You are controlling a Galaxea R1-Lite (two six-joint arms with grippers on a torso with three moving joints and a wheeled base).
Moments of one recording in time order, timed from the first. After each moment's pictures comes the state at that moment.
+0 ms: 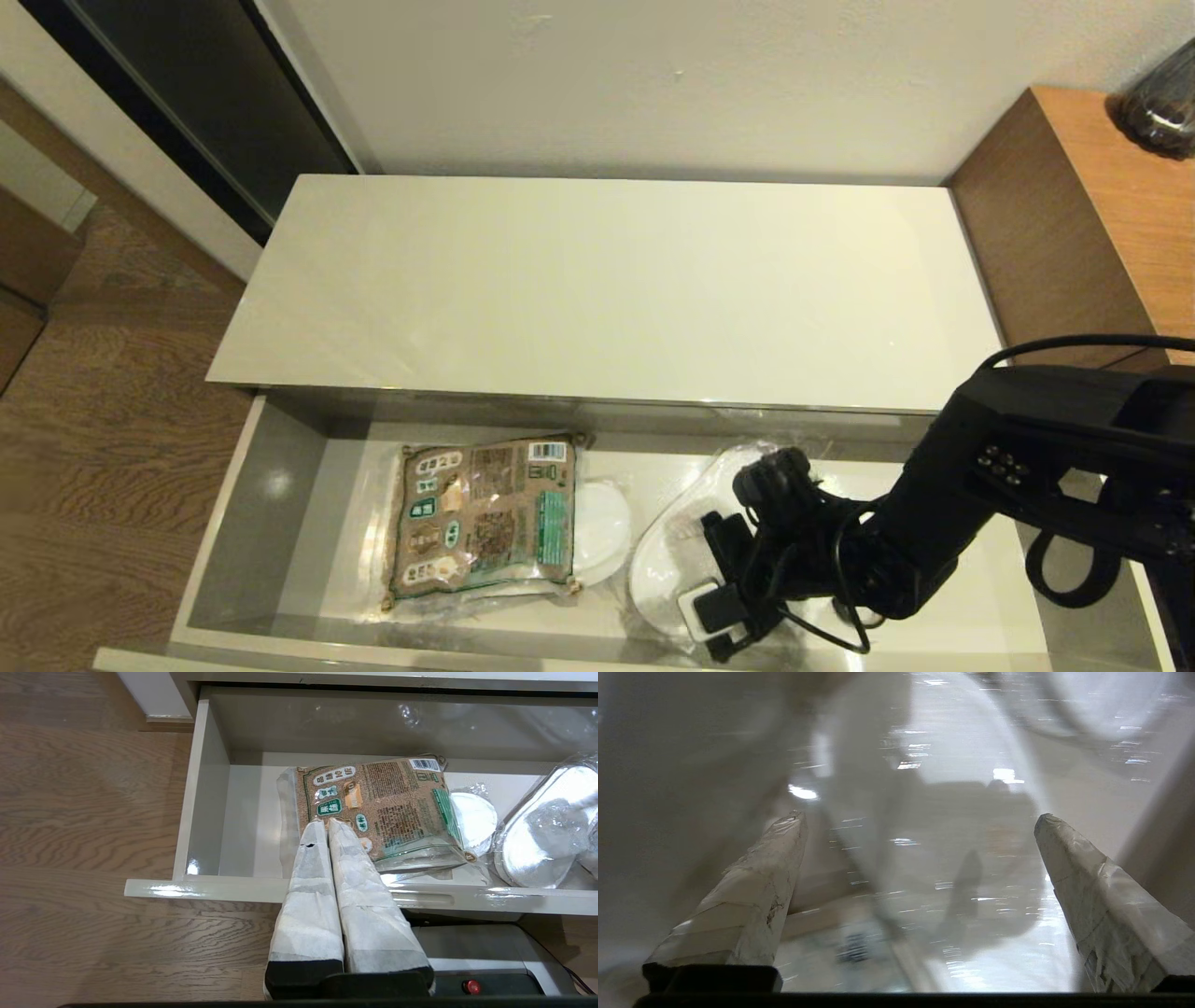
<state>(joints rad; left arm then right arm) 0.00 0.00 0.00 -0.01 -0.01 -0.01 0.55 2.30 -0.87 -0.51 0.19 -1.54</state>
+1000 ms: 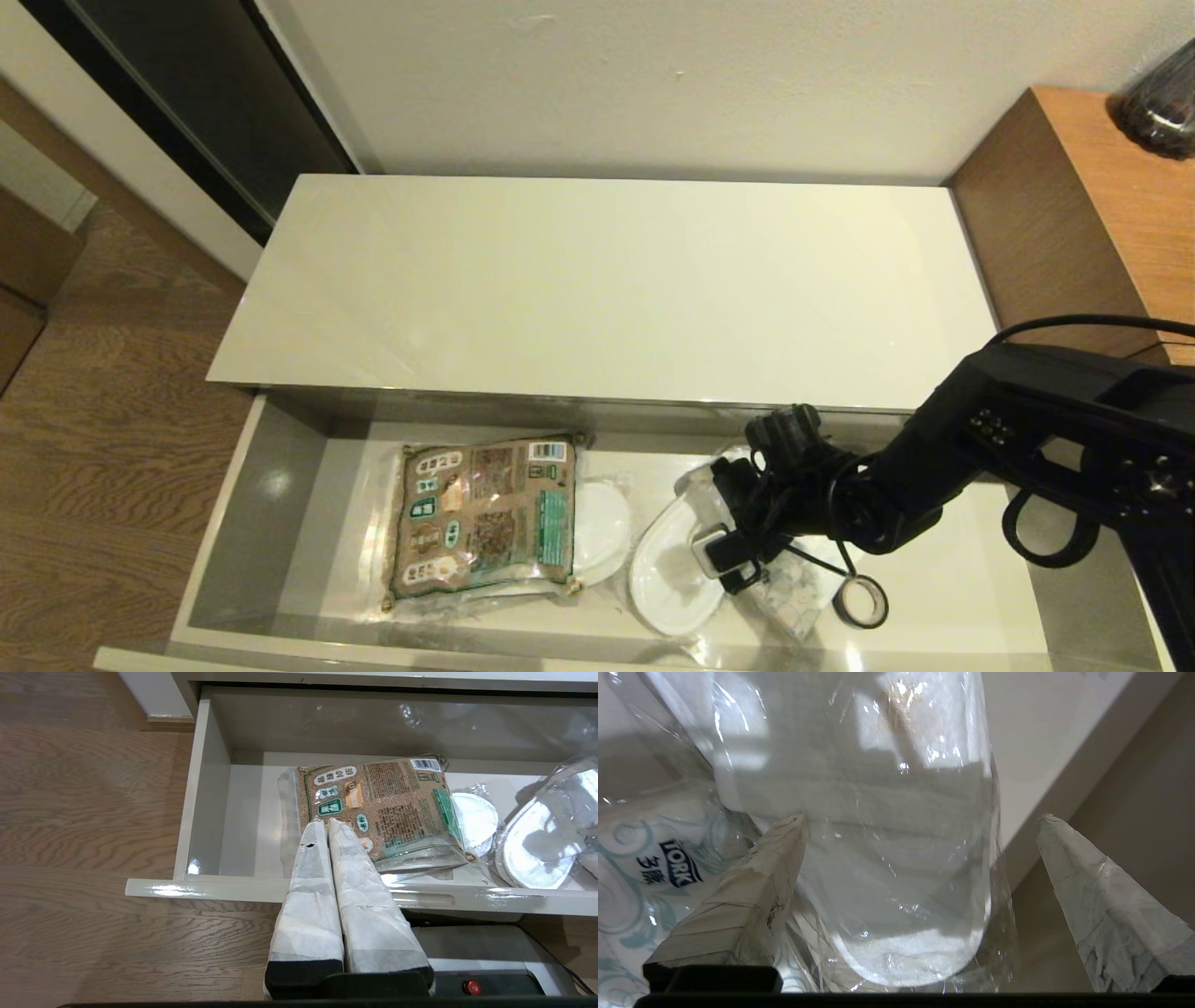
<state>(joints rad) 0.00 0.00 0.00 -0.01 -0.01 -0.01 0.44 2.35 -1.04 -0.48 0.11 -1.79</state>
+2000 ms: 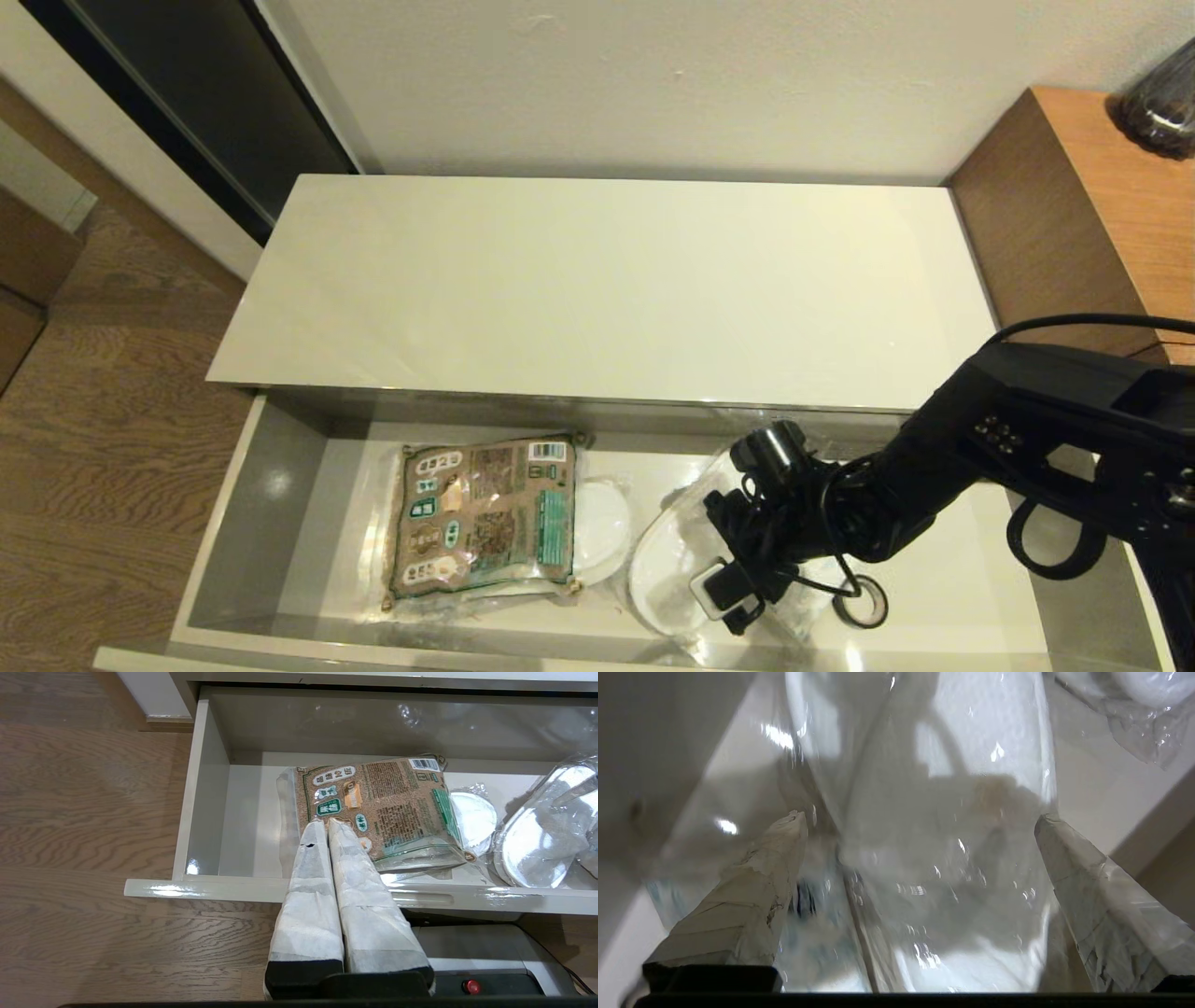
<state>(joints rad) 0.00 0.00 0.00 -0.01 -0.01 -0.01 0.49 2.33 -1.02 -0.30 0.14 -1.77</state>
